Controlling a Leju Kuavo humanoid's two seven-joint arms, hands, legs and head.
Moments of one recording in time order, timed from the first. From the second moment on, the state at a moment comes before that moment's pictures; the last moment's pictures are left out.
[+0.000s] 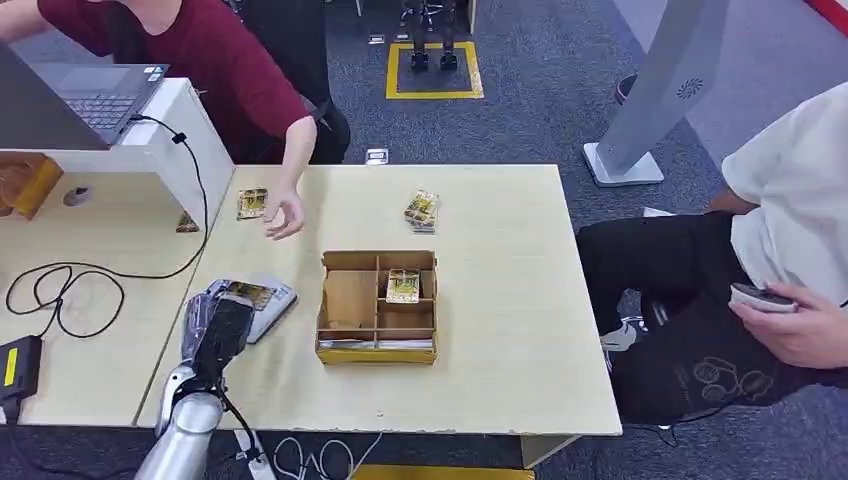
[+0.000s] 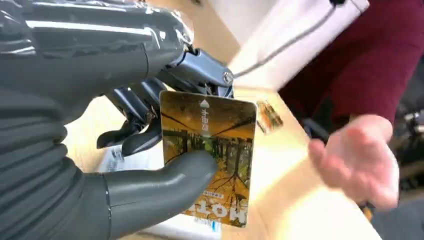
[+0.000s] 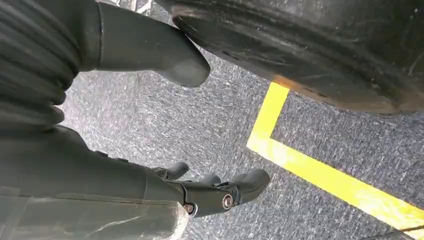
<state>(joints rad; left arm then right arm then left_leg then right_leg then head) -0.13 0.01 -0.02 -1.25 -0.53 0.27 -0.24 -0.01 0.10 0.79 -0.03 -0.24 -0.34 -0.10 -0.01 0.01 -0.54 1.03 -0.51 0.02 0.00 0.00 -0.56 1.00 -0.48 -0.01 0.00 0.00</state>
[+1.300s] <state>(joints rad) -0.33 0.05 -0.13 -0.93 -0.74 0.45 -0.08 -0.02 0.11 0.86 -0.01 -0.29 -0.33 -0.09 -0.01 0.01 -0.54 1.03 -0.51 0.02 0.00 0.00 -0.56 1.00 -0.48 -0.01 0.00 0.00</state>
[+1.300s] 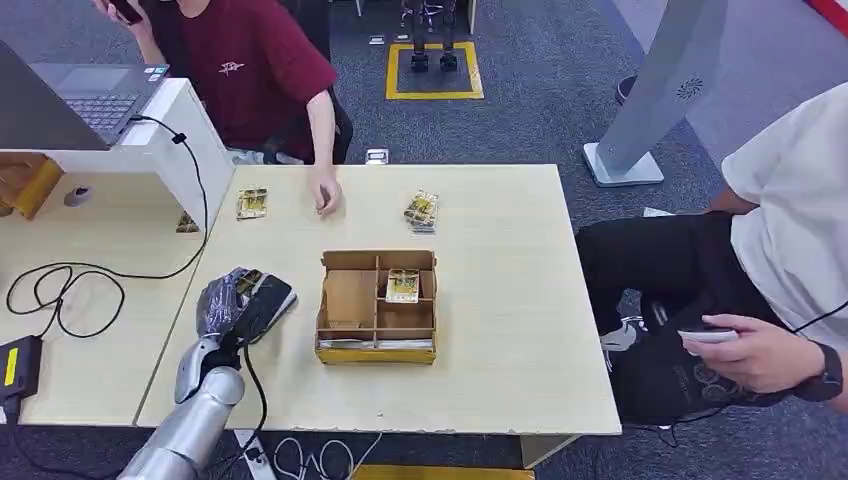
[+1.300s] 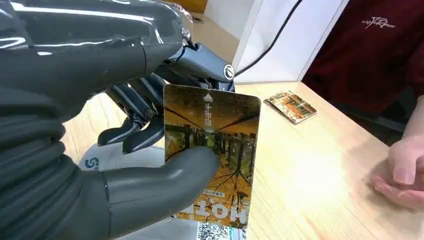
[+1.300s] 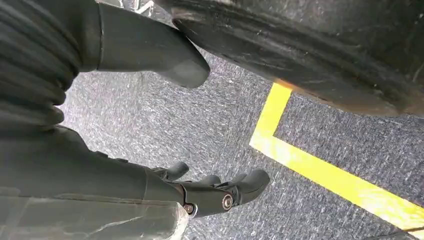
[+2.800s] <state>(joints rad) -0.38 0.04 -0.13 -0.77 -0.90 0.50 -0.06 -0.02 0.11 0.92 -0.01 -0.34 -0.33 -0.08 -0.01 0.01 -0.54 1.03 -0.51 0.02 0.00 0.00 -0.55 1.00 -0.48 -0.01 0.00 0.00</state>
